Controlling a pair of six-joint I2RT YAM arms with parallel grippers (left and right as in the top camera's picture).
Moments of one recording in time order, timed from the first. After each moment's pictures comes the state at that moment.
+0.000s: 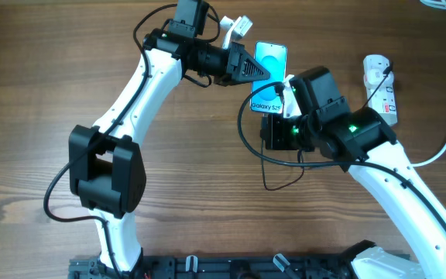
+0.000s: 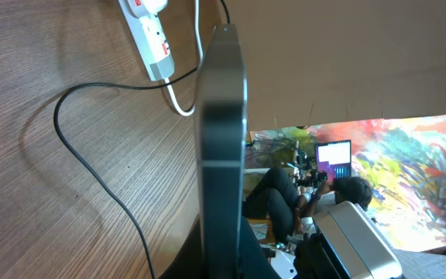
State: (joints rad) left arm -0.35 2.04 1.78 -0.75 1.18 -0.33; right arm 0.48 1.35 1.23 -0.92 -0.30 0.49
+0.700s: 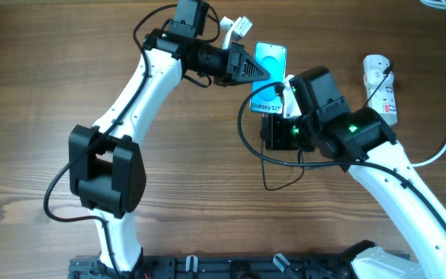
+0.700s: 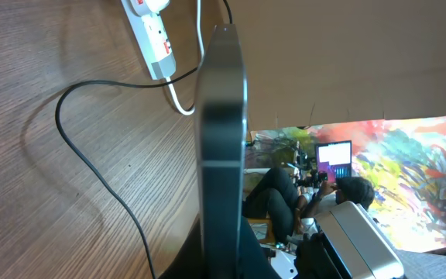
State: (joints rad) left arm -0.35 2.04 1.78 -0.76 1.18 -0.33; right arm 0.48 1.35 1.23 -0.93 -0.30 0.49
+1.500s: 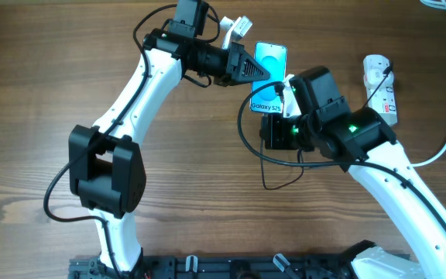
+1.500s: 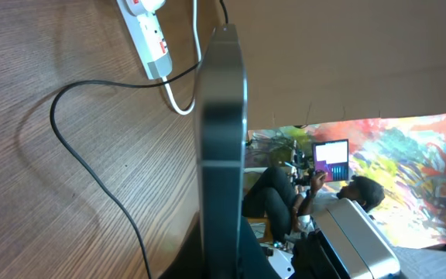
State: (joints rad) left arm -0.35 2.04 1.78 -0.76 1.19 -0.33; right arm 0.47 1.35 1.23 -0.92 -0.30 0.49
